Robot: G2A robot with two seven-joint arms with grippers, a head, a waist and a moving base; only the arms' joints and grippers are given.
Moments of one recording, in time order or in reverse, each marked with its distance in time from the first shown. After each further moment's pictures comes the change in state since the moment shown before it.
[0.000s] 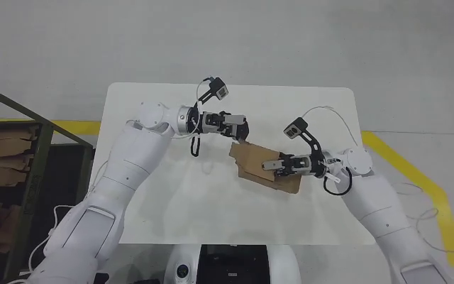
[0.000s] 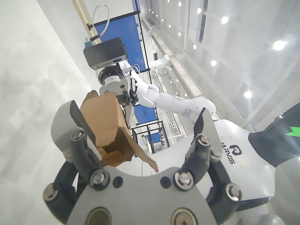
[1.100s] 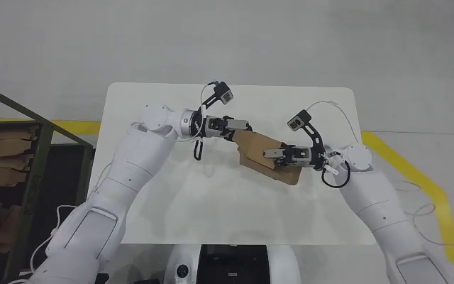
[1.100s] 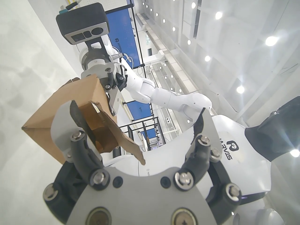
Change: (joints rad) left arm 0.006 -0.009 0.026 -0.005 -0.035 -0.004 -0.018; right arm 0.043 -0.031 -0.003 0.086 0.016 -0.028 -0.028
